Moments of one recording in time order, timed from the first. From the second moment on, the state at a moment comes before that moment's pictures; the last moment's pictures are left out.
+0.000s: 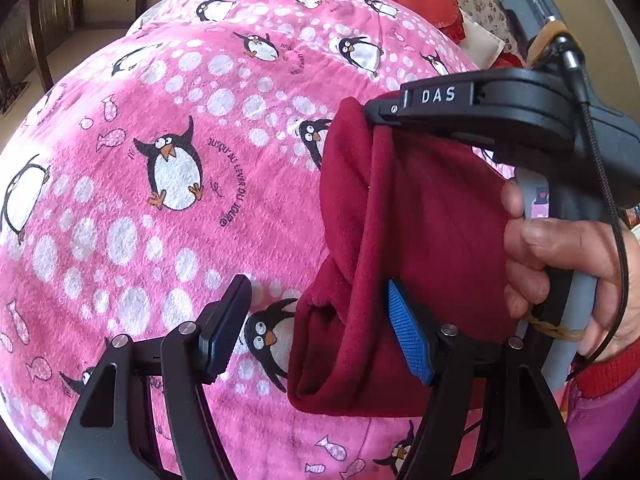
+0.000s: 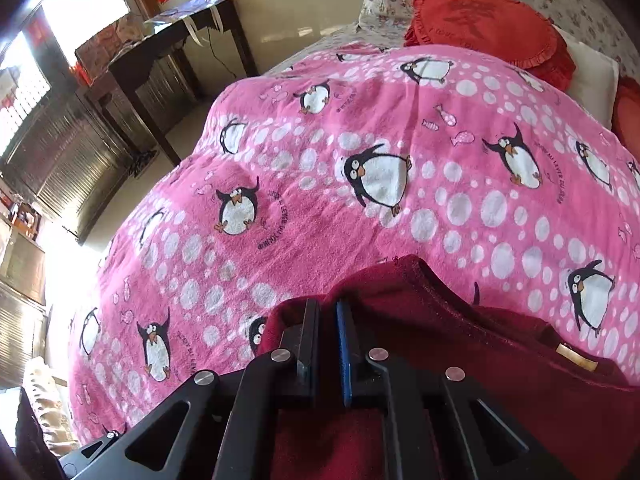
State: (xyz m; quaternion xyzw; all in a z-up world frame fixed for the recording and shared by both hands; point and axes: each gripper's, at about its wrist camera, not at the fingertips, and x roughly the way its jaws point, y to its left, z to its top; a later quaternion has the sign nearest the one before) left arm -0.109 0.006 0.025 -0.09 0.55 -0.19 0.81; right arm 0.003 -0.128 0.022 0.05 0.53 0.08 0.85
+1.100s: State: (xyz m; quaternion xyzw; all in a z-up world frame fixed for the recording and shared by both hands) left arm -0.085 0.004 0.026 -0.12 0.53 -0.26 0.80; right arm -0.034 -0.163 0.061 0.12 0.49 0.09 0.86
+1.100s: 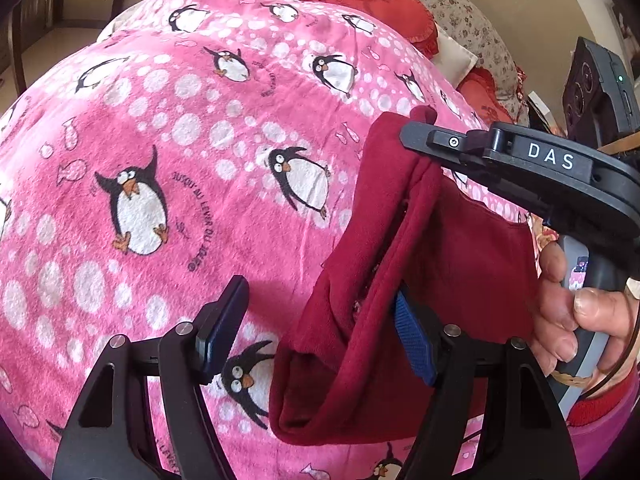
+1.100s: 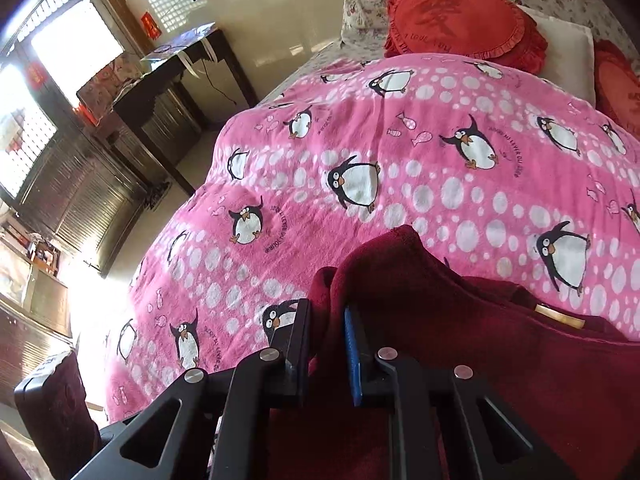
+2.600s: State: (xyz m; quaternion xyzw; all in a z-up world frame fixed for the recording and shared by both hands) left arm -0.171 -0.126 0.131 0.00 0.46 -0.40 0.80; right arm -0.126 -0.283 0.135 0.23 0.38 0.10 0.89
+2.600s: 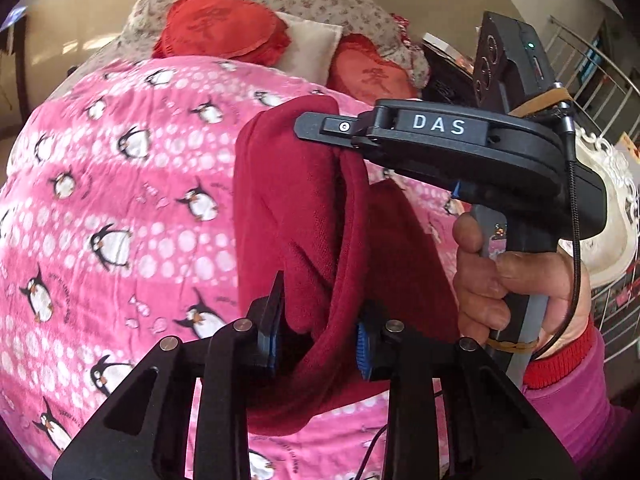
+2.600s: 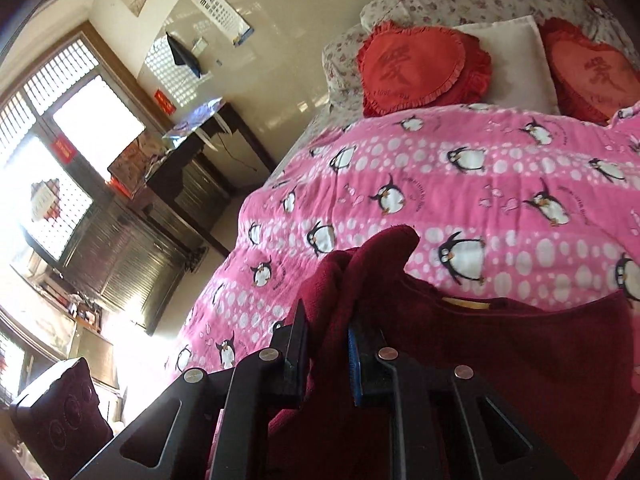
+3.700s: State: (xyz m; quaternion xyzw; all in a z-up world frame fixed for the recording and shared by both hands) left arm -0.223 -0.184 0.074 0.17 0.48 -0.44 0.74; right arm -0.287 -0.367 0.091 0.26 0.44 -0.02 0.86
